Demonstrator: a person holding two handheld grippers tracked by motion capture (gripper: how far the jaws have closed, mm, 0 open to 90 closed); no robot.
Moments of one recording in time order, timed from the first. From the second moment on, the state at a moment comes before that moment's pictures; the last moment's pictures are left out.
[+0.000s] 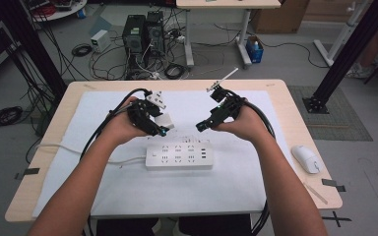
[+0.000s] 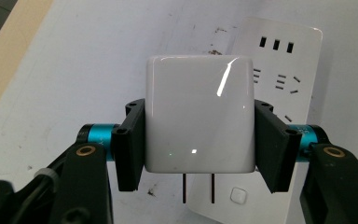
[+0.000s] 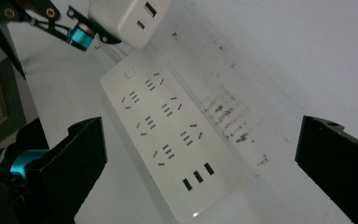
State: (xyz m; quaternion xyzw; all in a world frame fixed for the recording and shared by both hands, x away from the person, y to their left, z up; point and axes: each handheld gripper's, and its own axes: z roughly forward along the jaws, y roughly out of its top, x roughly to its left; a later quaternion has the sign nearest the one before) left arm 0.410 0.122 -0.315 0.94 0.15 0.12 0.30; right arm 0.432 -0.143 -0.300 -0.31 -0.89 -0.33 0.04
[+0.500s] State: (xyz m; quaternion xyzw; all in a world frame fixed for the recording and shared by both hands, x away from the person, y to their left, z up) left arm 0.401 0.108 -0.328 0.93 0.11 0.13 0.32; right arm 0.443 -0.122 -0.325 -0.34 -0.85 -0.39 0.12
